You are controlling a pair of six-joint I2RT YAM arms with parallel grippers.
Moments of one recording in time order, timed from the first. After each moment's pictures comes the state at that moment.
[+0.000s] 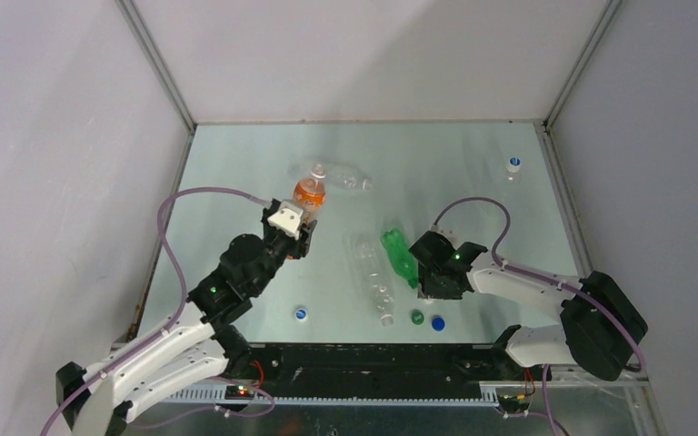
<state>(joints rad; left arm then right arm) -0.79 0.69 0.55 0.04 -0.34 0.13 0.79 1.31 0.68 -0.68 0.21 0.83</state>
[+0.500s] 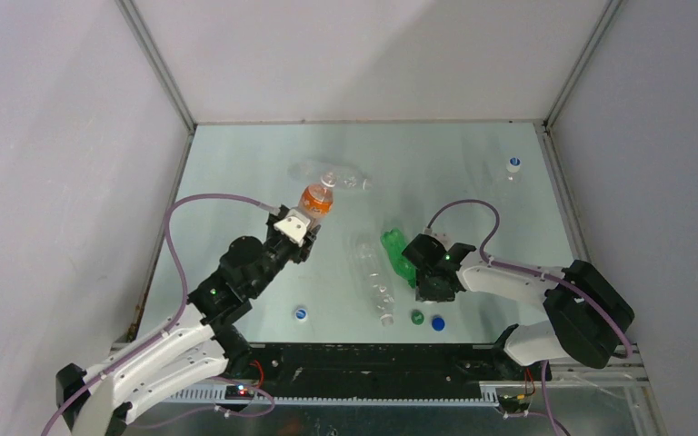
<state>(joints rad) -0.79 0.67 0.53 0.04 -0.25 0.23 0.82 1.39 0.68 -0.64 0.21 0.85</state>
